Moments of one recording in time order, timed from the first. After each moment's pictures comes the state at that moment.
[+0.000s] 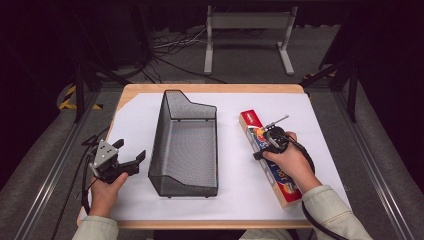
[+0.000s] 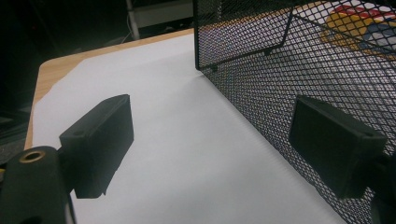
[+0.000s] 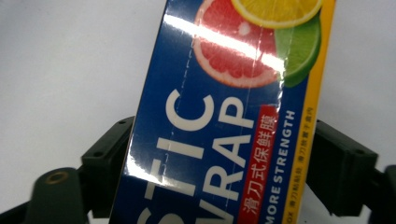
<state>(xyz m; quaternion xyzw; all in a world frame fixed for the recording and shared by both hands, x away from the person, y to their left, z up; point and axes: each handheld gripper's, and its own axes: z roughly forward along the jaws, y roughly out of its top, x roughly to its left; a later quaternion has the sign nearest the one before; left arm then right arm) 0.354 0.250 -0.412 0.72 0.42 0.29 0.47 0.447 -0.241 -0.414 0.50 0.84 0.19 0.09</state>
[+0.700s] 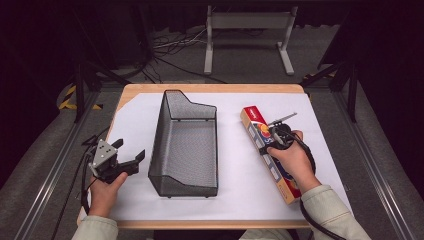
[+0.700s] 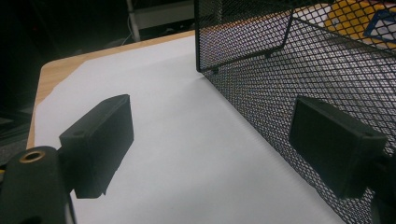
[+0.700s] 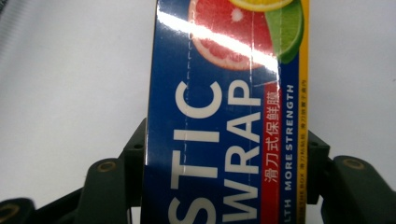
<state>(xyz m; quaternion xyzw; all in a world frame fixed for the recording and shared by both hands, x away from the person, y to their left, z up) 0.354 0.251 -0.412 0.72 0.42 0.29 0.48 0.444 -0.251 -0.397 0.56 0.80 0.20 0.09</state>
